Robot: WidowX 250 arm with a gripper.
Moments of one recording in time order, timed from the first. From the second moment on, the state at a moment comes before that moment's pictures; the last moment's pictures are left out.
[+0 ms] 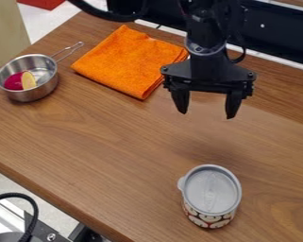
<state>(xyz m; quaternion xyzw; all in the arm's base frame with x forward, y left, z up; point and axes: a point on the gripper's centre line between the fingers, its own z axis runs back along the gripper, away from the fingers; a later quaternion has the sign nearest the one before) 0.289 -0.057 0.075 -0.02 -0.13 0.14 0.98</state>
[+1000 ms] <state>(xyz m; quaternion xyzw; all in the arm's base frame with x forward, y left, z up) 0.338 0.070 0.061 0.04 -0.18 0.10 0.98</state>
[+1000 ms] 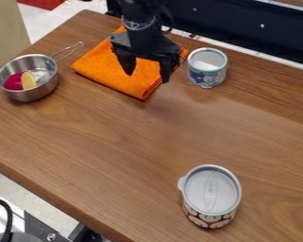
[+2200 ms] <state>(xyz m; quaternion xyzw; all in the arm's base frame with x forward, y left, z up) 0.392 0.126 0.056 0.03 -0.10 0.38 0.92</state>
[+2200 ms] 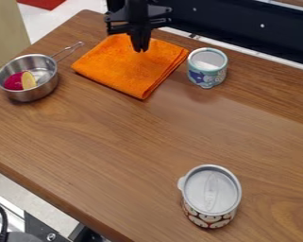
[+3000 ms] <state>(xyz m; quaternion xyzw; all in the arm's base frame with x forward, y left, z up) 0.385 0.138 0.023 0.02 -0.09 0.39 0.92</state>
